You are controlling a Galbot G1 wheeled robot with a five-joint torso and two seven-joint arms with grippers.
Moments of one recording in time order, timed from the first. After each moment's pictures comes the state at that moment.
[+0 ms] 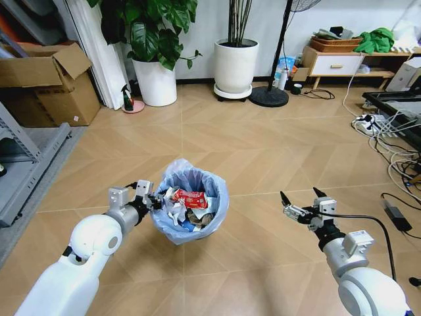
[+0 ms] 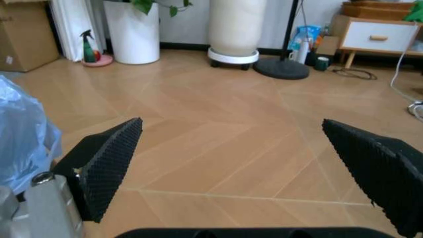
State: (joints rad) left arm 1.11 -1.01 -0.38 -2.03 -0.73 0.74 -0.12; right arm -1.61 1.14 0.64 2.23 0.37 -0.19 0.06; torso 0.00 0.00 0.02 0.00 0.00
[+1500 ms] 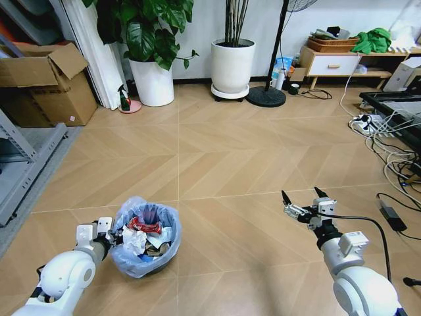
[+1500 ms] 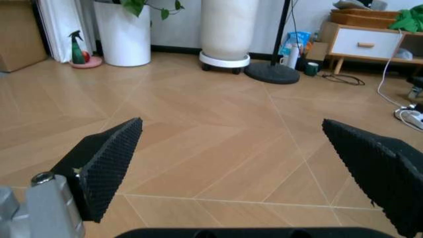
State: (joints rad) left arm 1.39 -1.02 -0.59 -1.95 -0.65 0.74 -0.19; right arm -1.58 1.18 0.63 2.18 0.31 -0.15 0.05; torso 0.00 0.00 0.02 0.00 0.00
